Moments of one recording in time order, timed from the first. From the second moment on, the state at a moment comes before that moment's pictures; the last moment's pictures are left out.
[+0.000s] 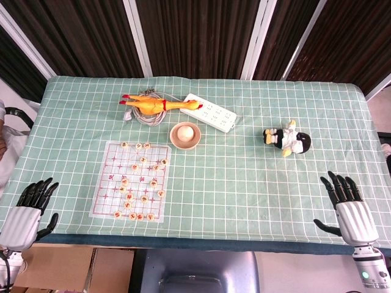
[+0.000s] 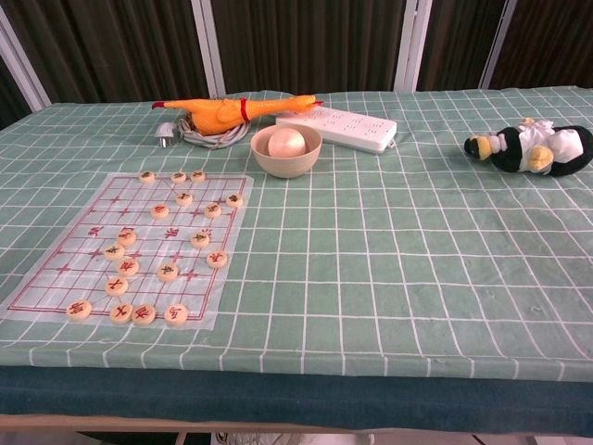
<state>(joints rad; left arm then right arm) -0.13 -1.16 0.00 -1.51 1.63 1.50 0.01 0.08 -1.16 0.03 -1.58 -1.58 1.50 -0.12</state>
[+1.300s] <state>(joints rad) -0.26 -1.59 -0.01 -1.31 1.52 1.25 -0.03 0.11 -1.13 -0.02 -1.56 -1.65 1.45 0.02</state>
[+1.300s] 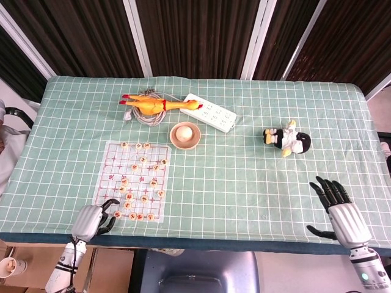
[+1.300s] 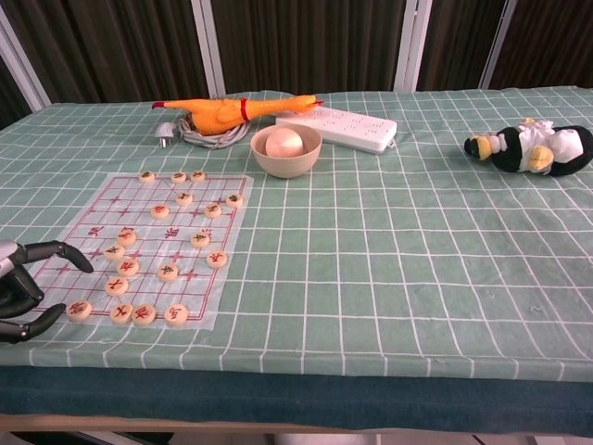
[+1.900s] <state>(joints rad) -0.26 -1.63 0.01 -1.27 1.50 1.24 0.05 0.10 -1.13 -0.02 -1.58 -1.63 1.45 -0.04</state>
